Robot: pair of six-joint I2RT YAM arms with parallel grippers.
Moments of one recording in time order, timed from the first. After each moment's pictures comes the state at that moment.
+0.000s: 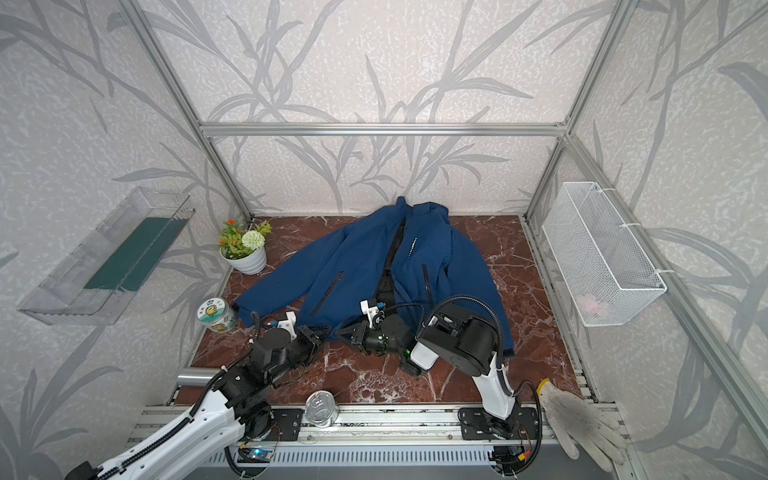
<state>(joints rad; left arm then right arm) -0.63 0.54 0.16 -0.08 -0.01 -1.45 1.00 2.03 0.63 1.30 -0.37 1.47</state>
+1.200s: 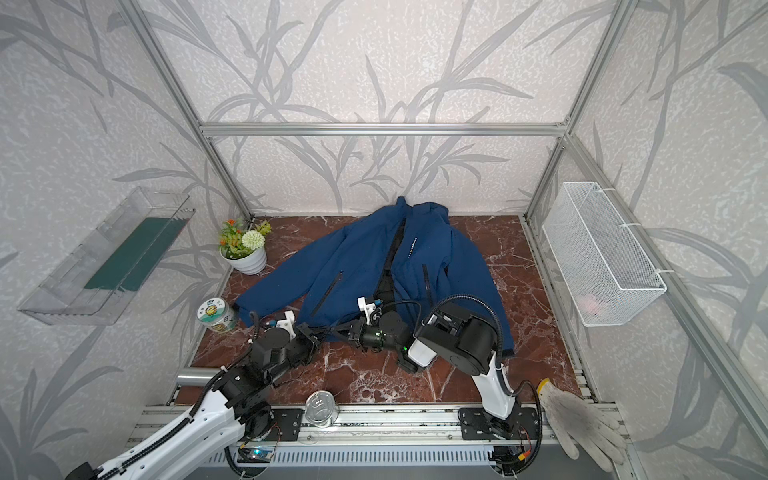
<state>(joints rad) -0.62 0.54 0.16 -0.07 -0.02 -1.45 0.99 2.03 0.68 1.30 -0.38 1.49</state>
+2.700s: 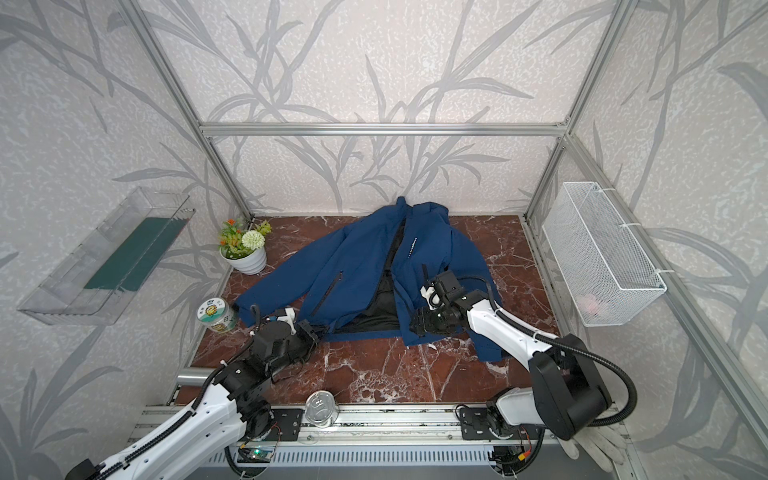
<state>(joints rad) -0.53 0.60 0.23 -0.13 0.04 -1.39 0.48 1.41 0.81 -0.57 -0.42 0.42</state>
